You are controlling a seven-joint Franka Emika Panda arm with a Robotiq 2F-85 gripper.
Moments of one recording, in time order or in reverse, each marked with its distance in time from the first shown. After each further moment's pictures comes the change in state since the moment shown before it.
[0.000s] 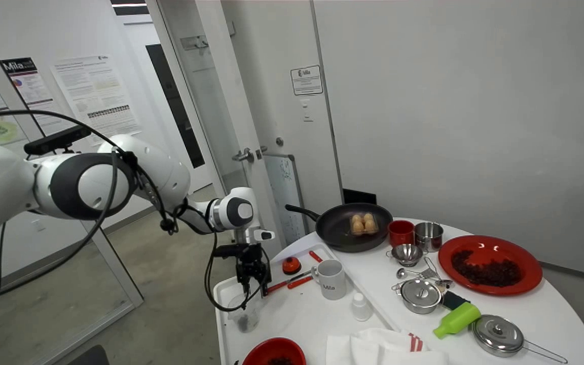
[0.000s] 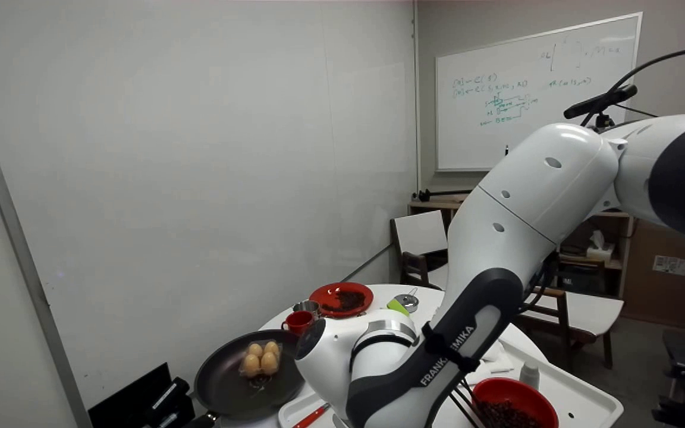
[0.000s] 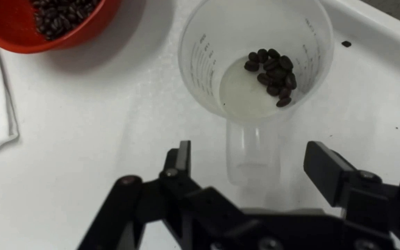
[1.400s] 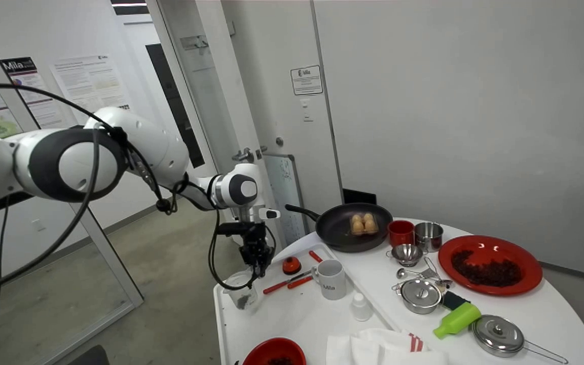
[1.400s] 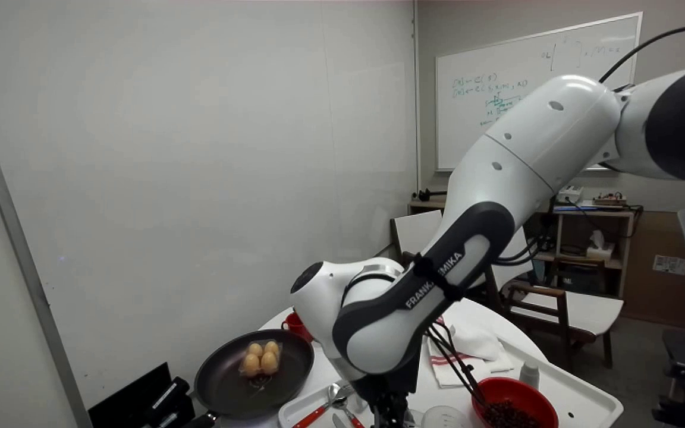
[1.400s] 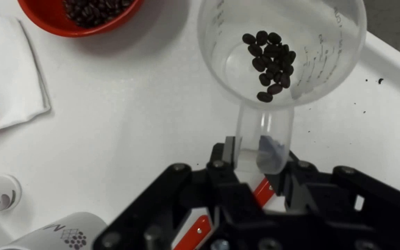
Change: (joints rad) arm -0.088 -0.141 0.056 -0.055 0.017 -0.018 -0.101
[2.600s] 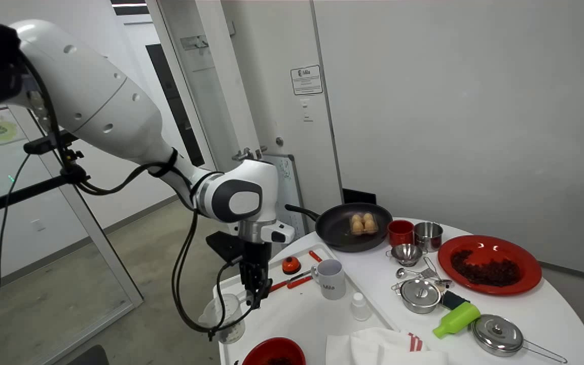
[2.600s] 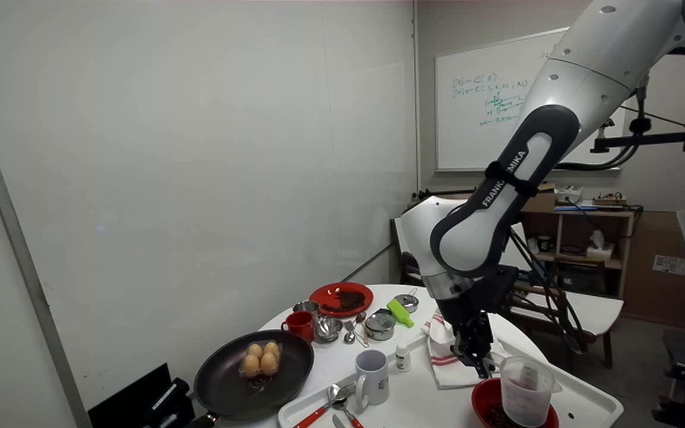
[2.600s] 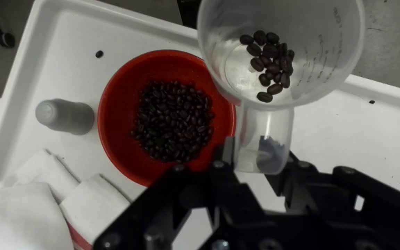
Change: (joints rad) arm -0.234 -0.469 -0.053 -0.701 0.190 0.270 -0.002
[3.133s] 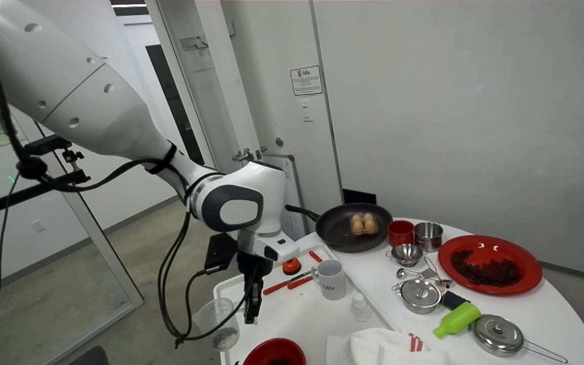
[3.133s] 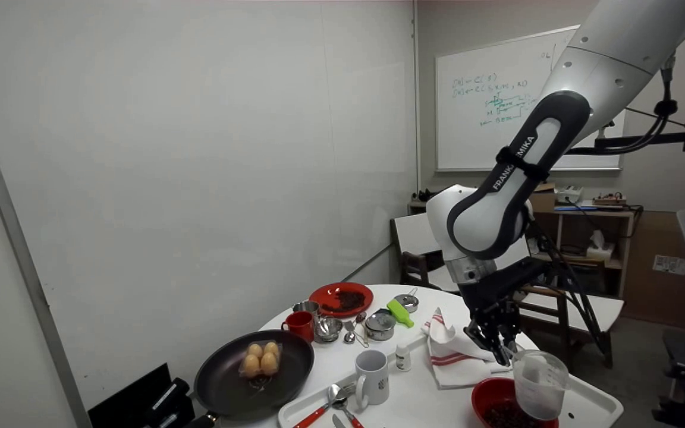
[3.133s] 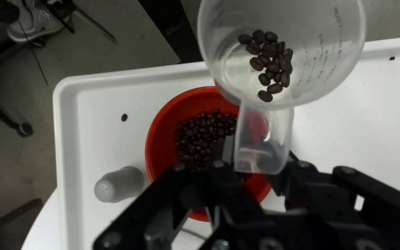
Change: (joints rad) arm -0.005 -0.087 -0.090 -0.114 0.114 0.007 0.235
